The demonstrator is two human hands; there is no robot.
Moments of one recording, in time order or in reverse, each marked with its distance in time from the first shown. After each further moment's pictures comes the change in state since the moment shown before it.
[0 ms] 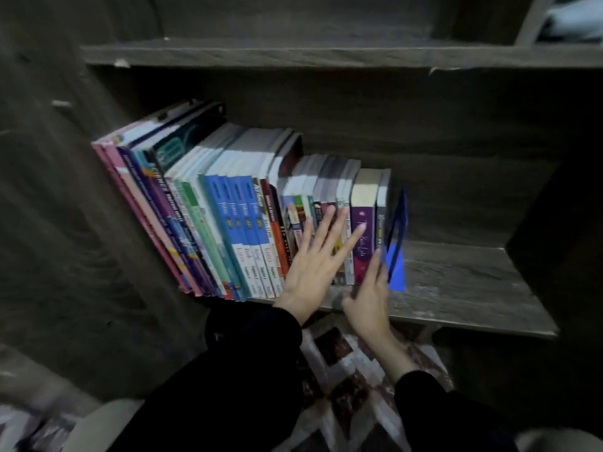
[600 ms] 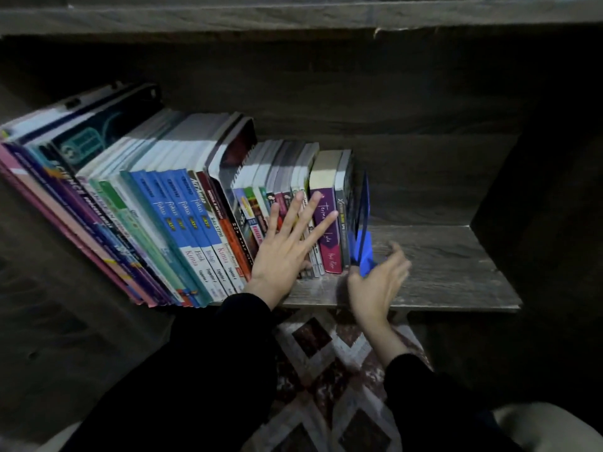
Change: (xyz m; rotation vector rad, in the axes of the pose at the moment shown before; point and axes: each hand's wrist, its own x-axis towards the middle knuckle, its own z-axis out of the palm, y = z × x) left_hand 0.024 0.004 0.019 0.084 -0.083 0.045; right_hand 0.027 0.033 -0.023 0.127 0.471 0.182
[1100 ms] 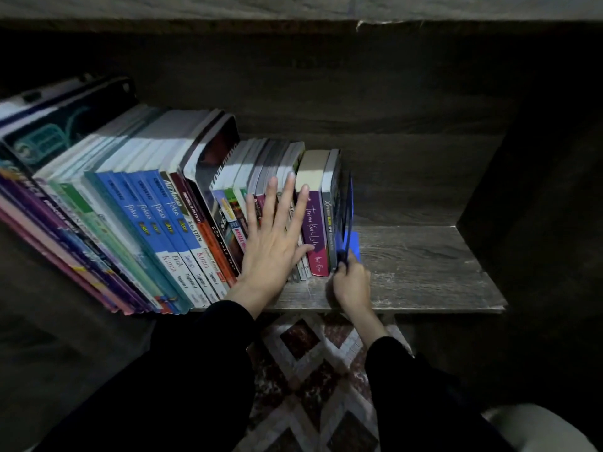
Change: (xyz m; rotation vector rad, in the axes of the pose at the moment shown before) left_hand 0.014 0.005 -0.007 -0.165 0.254 -0.174; right_hand 0.023 0.014 0.020 -0.045 -0.379 0.102
